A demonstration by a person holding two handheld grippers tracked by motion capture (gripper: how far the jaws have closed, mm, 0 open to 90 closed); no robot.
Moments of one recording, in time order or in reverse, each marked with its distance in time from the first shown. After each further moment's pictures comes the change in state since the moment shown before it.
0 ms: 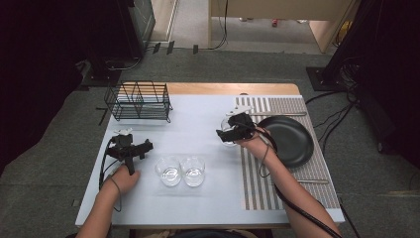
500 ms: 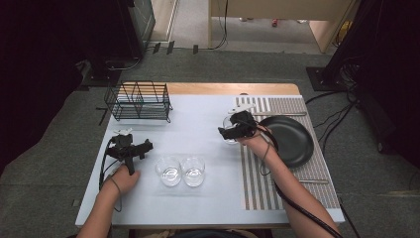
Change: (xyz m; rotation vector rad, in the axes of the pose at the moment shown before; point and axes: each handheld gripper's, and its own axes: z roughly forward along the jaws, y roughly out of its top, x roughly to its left) left arm 0.000 0.000 0.000 -0.002 -0.001 -0.003; right arm -0.010 0.000 0.003 0.000 -0.015 0.020
